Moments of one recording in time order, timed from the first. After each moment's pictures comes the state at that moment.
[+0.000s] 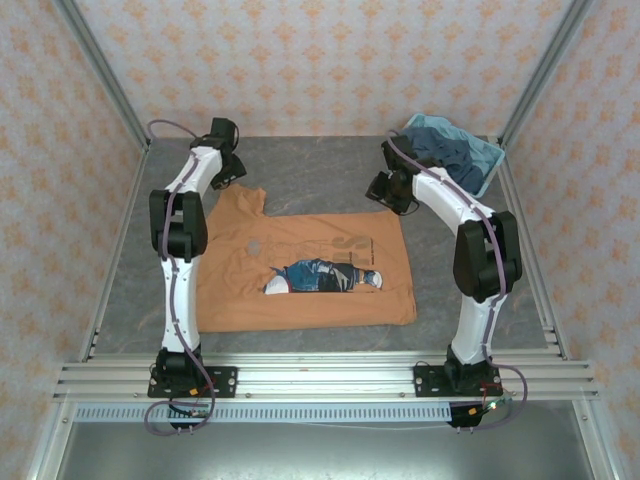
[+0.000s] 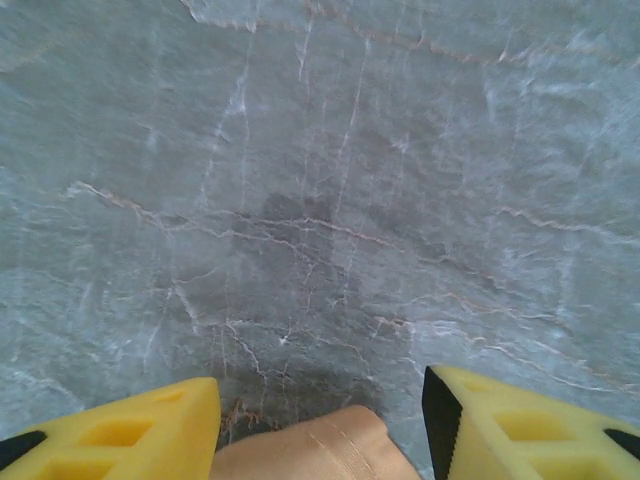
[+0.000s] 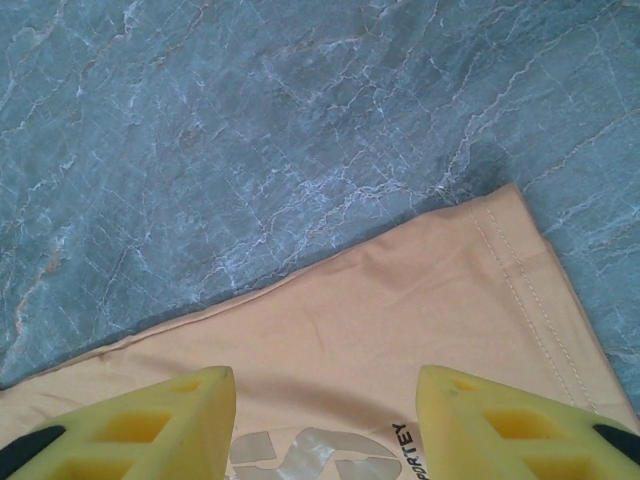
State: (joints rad) left arm 0.01 2.45 2.15 -0.85 -0.16 -0.59; right arm 0.31 1.92 1.58 -0.78 -0.08 0.75
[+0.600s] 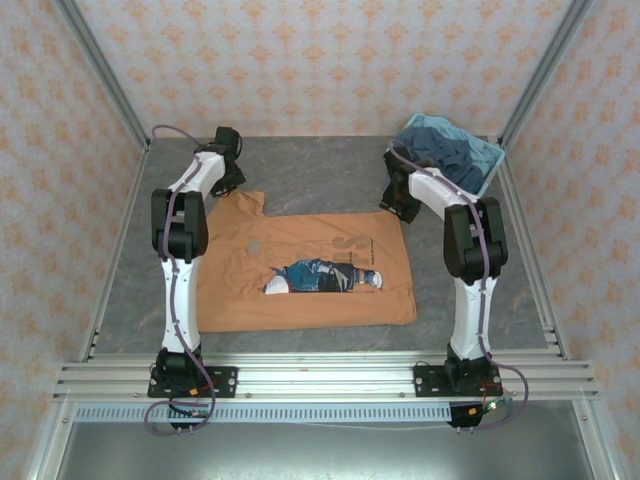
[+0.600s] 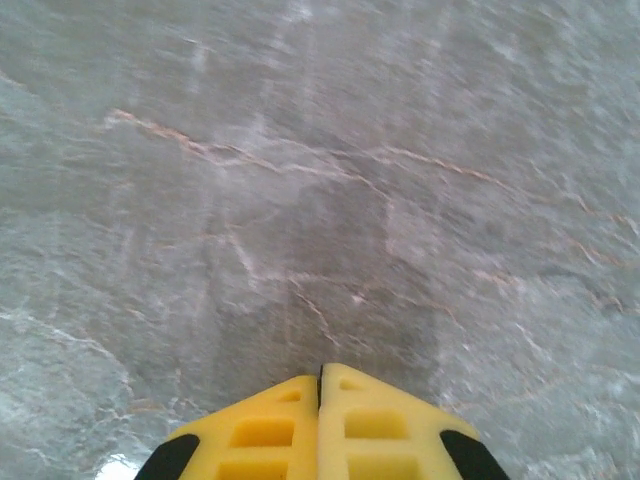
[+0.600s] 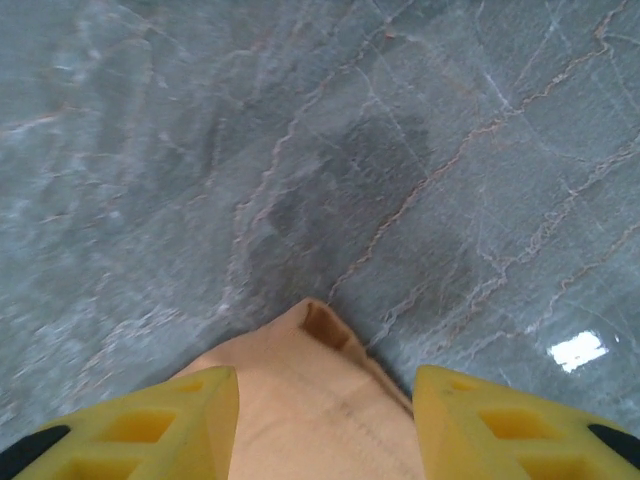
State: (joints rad) left arm -0.01 2.42 2.04 -0.84 -0.23 -0.57; right arm 0.26 2.12 1.63 -0.82 0.11 0.81
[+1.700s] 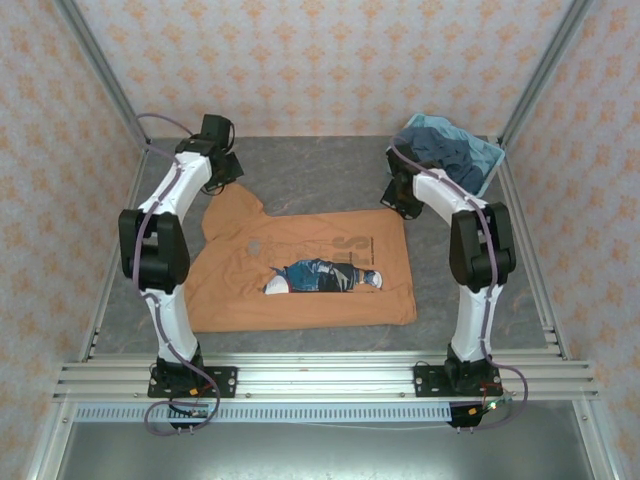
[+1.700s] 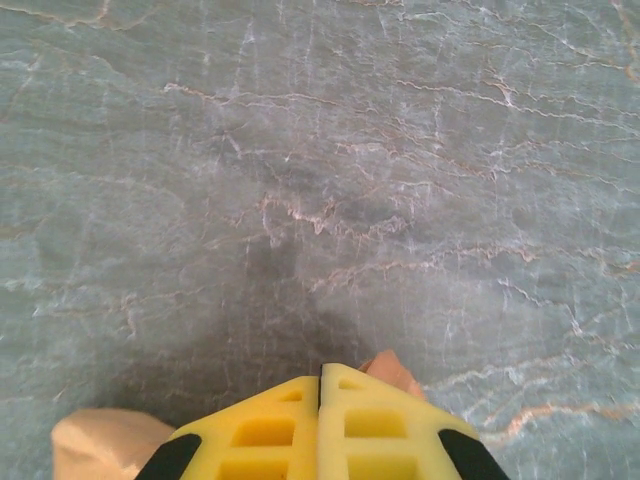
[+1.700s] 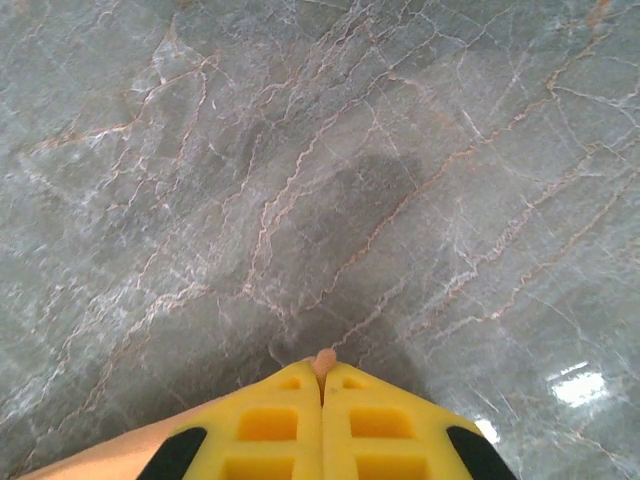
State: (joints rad) left arm -0.05 1.96 1.73 -0.82 -0.13 -0.54; right arm 0.26 2.00 1.55 -0.78 0.12 0.76
